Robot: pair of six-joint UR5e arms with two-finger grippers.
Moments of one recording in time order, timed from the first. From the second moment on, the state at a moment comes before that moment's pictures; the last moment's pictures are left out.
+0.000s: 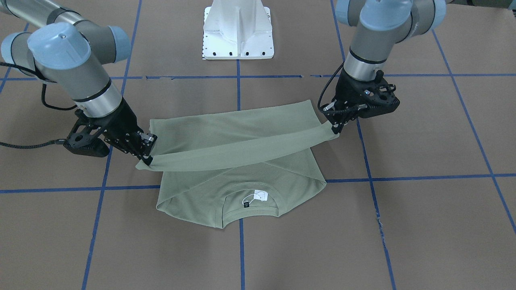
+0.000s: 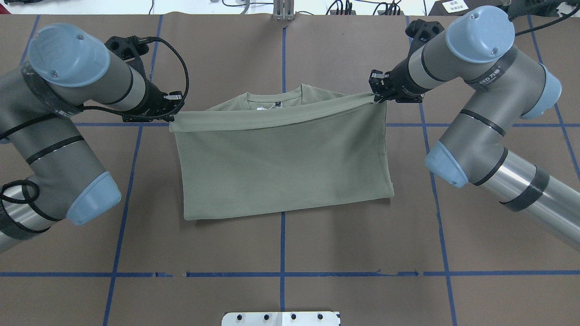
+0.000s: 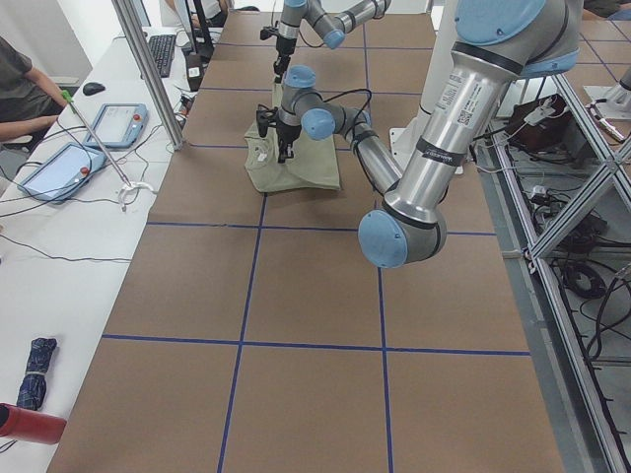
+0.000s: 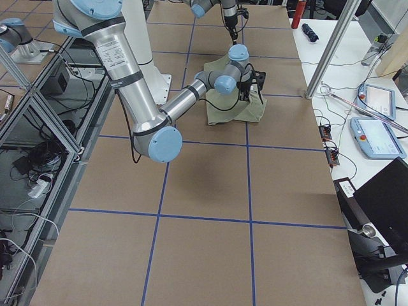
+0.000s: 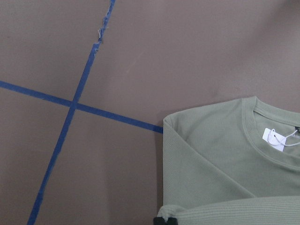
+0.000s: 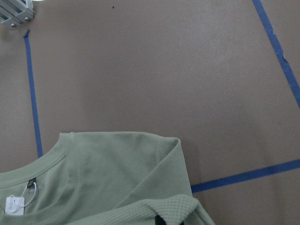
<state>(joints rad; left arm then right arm) -0.77 -2.05 -1.83 -1.67 -1.88 -1.34 0.85 -1.07 1.65 -1.22 1.98 1.36</state>
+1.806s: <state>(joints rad) -0.80 -2.10 -1.57 -1.84 -1.88 -1.36 0.86 -0.94 1.37 -1.07 1.98 1.36</state>
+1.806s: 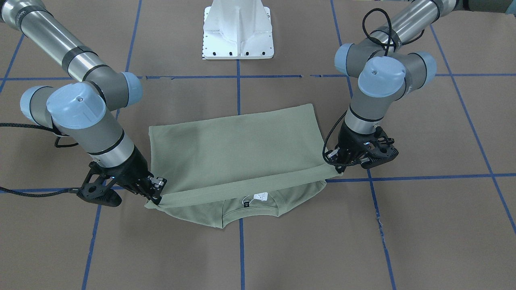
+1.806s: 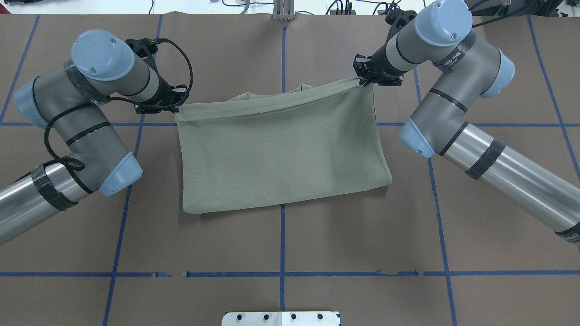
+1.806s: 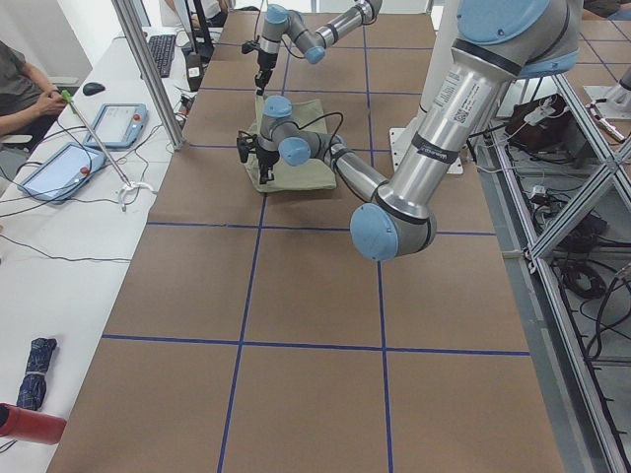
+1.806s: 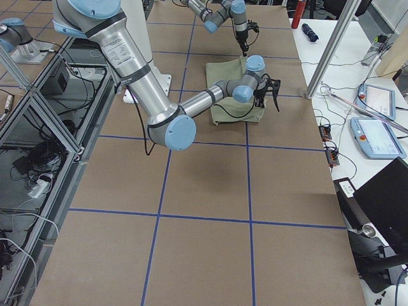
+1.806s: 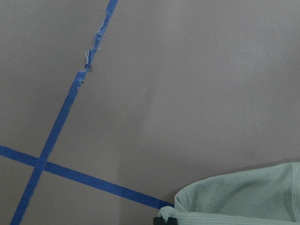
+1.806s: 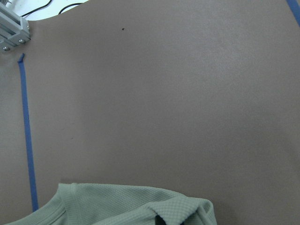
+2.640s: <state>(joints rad) -0.81 -2.11 -1.56 -1.84 -1.88 -1.36 0.87 -0.92 1.35 -1.07 1.98 1.36</state>
